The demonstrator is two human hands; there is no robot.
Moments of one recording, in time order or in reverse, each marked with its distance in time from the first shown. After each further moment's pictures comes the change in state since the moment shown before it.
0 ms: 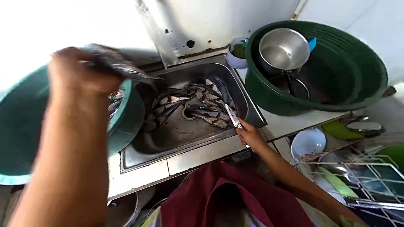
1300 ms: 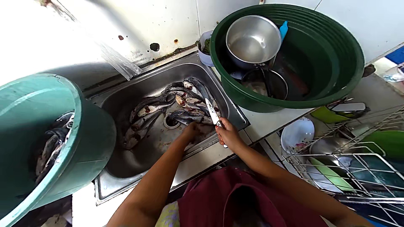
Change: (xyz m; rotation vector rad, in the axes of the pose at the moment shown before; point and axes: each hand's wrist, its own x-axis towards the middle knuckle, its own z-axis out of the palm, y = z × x) left_hand 0.003 -0.358 -0.041 1.596 -0.647 -0.506; right_hand 0.024 -0.005 0.002 0.241 0.025 -0.018
